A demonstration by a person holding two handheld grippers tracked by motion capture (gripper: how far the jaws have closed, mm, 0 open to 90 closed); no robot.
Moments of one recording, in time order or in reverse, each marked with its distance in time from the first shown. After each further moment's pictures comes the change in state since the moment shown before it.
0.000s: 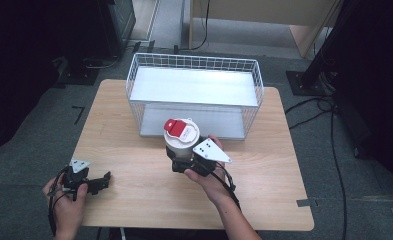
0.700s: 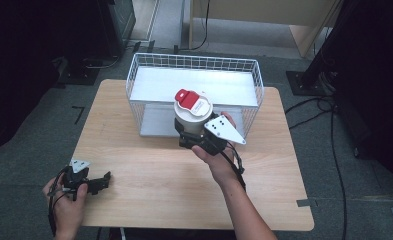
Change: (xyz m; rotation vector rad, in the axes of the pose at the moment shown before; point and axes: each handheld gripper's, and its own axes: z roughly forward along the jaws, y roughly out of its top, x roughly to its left) left arm 0.000 0.000 0.000 0.000 0.000 0.002; right arm -0.020 0.069 -0.001 -0.130 -0.090 -0.024
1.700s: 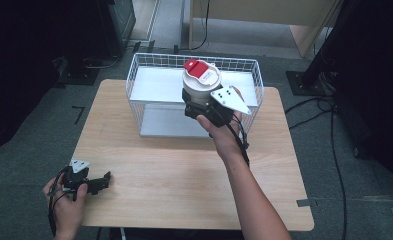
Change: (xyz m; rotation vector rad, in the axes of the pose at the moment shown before) left arm 0.000 0.000 0.000 0.000 -0.001 0.000; right arm -0.032 0.045 0.035 -0.023 -0.102 -0.025
